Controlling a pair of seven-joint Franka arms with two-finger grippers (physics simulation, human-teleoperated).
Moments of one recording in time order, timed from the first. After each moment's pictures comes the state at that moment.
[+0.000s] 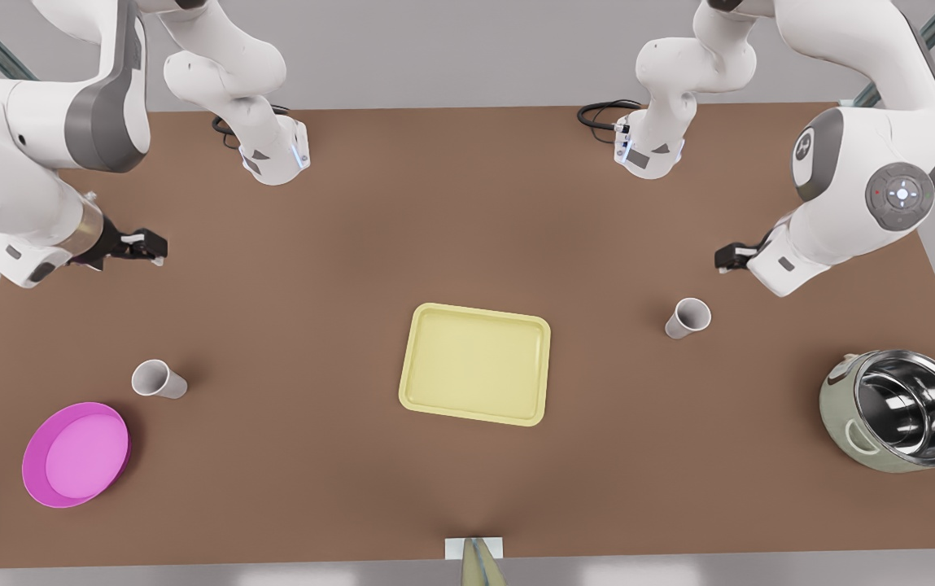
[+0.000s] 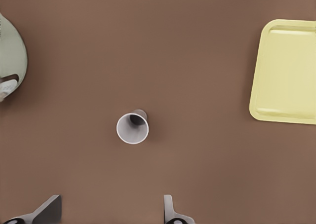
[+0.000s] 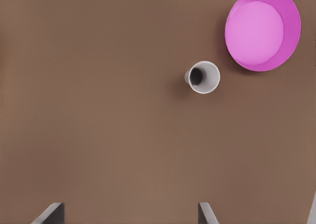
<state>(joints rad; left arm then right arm) -0.08 0.16 -0.03 -1.47 0.04 1.43 -0.02 0.16 0.09 -0.13 -1.46 -0.09 1.41 -0.10</state>
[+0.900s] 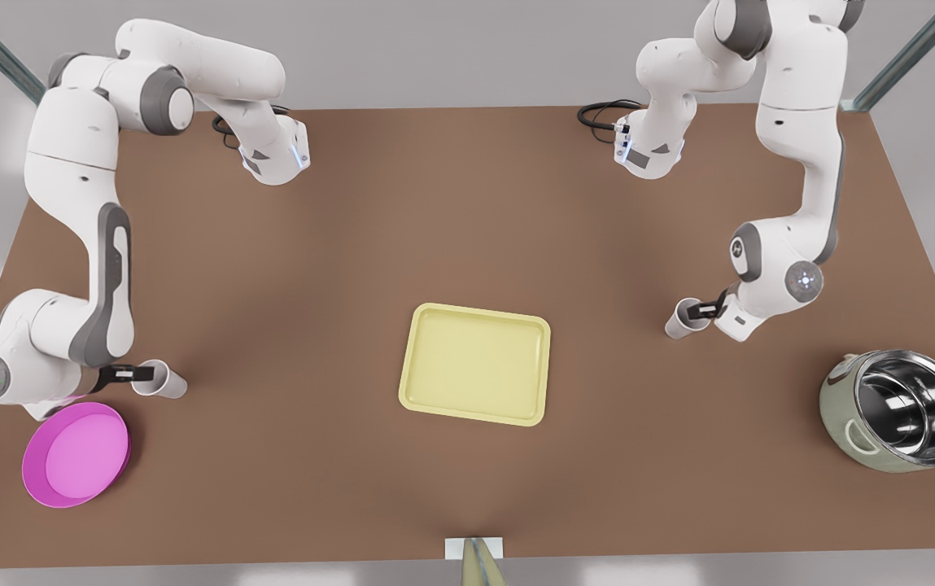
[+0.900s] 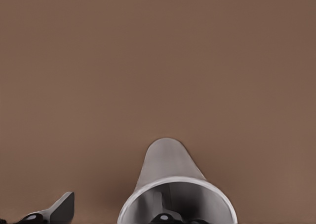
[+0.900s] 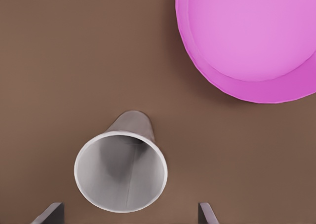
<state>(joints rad) -0.04 0.31 0.12 -2.21 -0.09 2.33 0.04 -0.15 0.67 -0.13 -1.40 0.01 1.81 -0.21</state>
